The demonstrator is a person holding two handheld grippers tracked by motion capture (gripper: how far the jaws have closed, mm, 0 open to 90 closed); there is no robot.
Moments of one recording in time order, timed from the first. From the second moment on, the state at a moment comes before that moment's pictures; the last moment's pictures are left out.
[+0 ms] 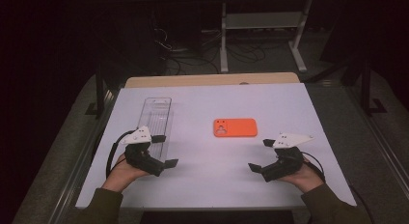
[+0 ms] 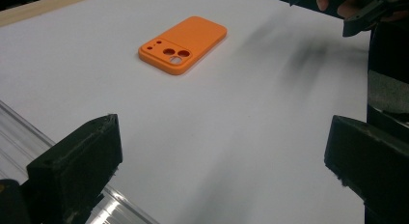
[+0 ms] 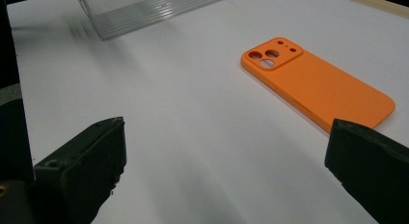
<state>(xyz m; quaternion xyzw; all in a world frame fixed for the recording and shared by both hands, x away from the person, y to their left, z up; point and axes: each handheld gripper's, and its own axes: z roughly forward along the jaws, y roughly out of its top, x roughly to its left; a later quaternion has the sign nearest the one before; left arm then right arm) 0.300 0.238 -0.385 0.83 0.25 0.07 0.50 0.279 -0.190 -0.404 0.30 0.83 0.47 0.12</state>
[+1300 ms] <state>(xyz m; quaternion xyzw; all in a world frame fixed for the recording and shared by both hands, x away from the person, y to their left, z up) 0.326 0.165 -0.380 0.84 0.22 0.04 0.50 0.280 -0.189 -0.405 0.30 0.83 0.46 0.12</state>
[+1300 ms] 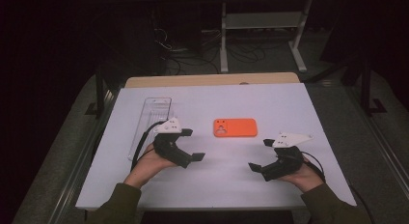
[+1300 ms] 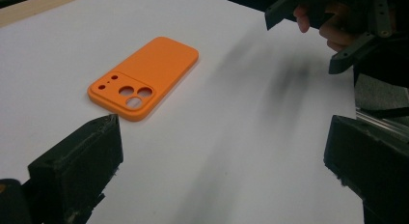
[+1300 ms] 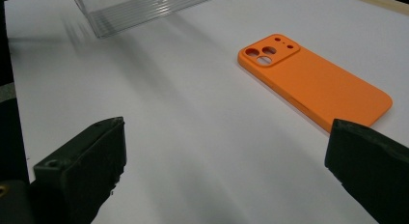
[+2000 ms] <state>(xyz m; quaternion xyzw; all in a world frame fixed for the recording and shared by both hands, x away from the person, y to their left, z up) 0.353 0.136 -0.381 0.84 0.24 0.05 0.49 0.281 -0.188 -0.406 0.30 0.83 0.46 0.12</state>
